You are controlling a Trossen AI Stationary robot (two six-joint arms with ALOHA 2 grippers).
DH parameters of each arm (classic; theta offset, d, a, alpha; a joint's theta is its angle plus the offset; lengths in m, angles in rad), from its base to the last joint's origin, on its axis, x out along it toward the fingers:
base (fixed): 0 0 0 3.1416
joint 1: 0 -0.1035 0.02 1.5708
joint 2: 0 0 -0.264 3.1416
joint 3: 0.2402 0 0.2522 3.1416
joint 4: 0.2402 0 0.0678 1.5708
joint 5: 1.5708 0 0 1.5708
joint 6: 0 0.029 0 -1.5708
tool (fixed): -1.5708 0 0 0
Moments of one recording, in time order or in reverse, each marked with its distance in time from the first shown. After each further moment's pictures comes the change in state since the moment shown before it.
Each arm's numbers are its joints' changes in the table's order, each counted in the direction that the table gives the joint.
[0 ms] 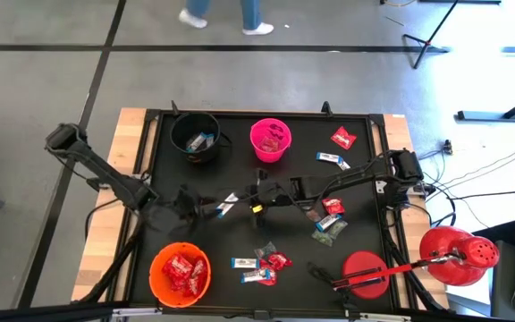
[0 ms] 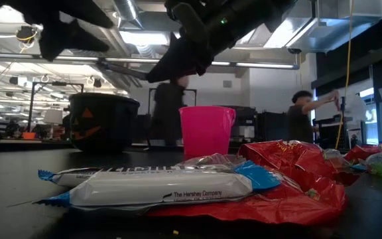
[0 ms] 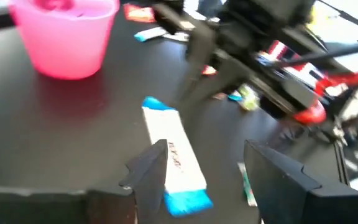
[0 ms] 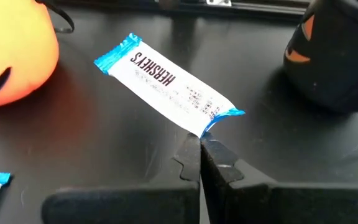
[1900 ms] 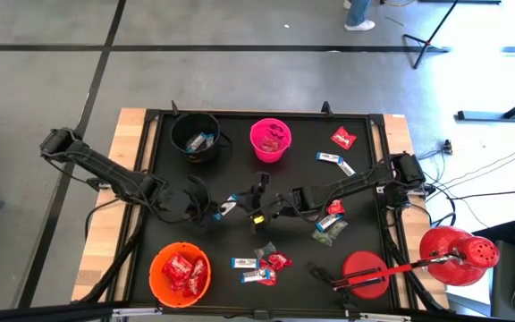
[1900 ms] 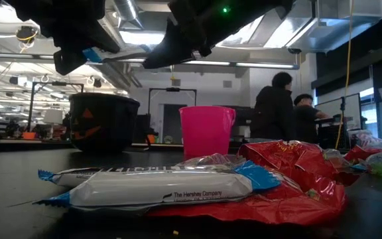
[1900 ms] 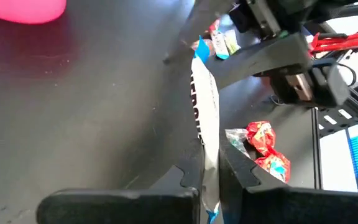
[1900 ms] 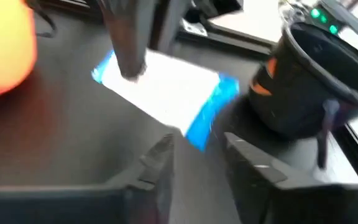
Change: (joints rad) left arm -0.201 -0.015 0.000 0.019 -0.407 0.037; right arm -0.086 -0.002 0.000 -0.054 -0.228 -0.118
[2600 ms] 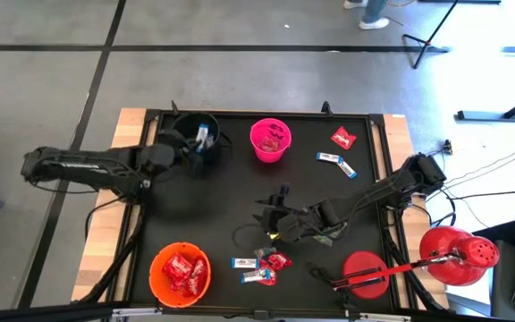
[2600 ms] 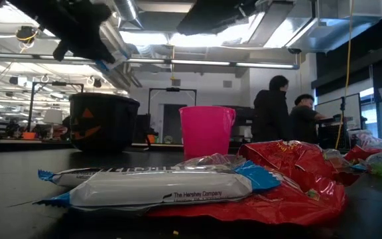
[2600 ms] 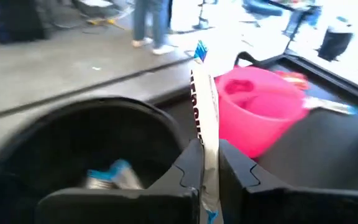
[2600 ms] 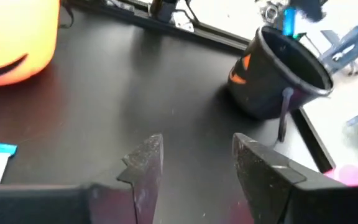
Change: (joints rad) left arm -0.440 -0.329 0.001 0.270 0.348 0.308; right arm -0.164 -0.139 0.000 0.252 -0.237 0.095
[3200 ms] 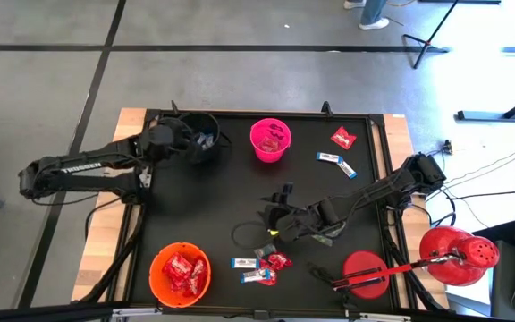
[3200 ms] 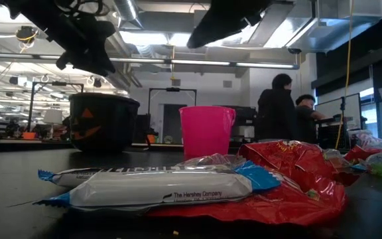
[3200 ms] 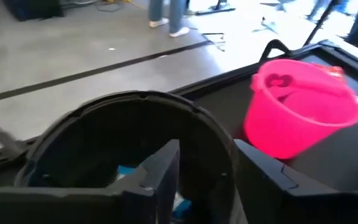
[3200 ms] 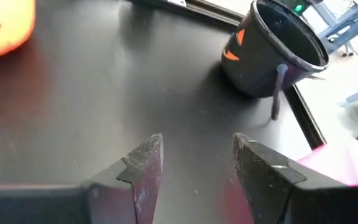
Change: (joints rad) left arm -0.286 -0.003 -0.001 -0.005 -0.255 0.091; right arm 0.003 0.000 0.000 0.098 -0.023 0.052
